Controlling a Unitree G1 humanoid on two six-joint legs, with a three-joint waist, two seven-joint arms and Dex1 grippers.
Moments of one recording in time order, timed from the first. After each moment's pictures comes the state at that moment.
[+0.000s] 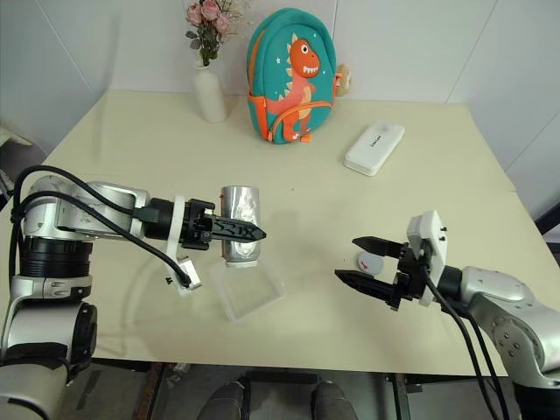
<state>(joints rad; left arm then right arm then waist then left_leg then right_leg) -0.96 0.62 0.09 0.17 1.03 -1.60 -0.45 -0.18 -0.77 -0.21 -0.40 0.85 0.67 0.90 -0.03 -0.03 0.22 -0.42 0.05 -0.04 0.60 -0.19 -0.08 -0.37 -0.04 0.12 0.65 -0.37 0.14</state>
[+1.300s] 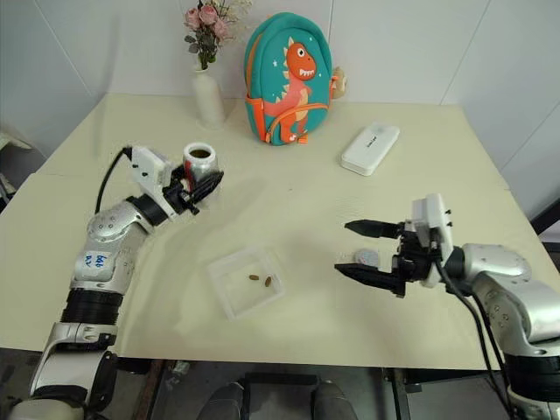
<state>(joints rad) -0.64 0.50 0.10 0.28 -0.41 0.19 -0.61 -0.29 -0.79 -0.22 -0.26 0.77 0.50 1.17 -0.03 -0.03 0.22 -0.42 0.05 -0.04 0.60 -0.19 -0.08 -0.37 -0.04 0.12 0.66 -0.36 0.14</state>
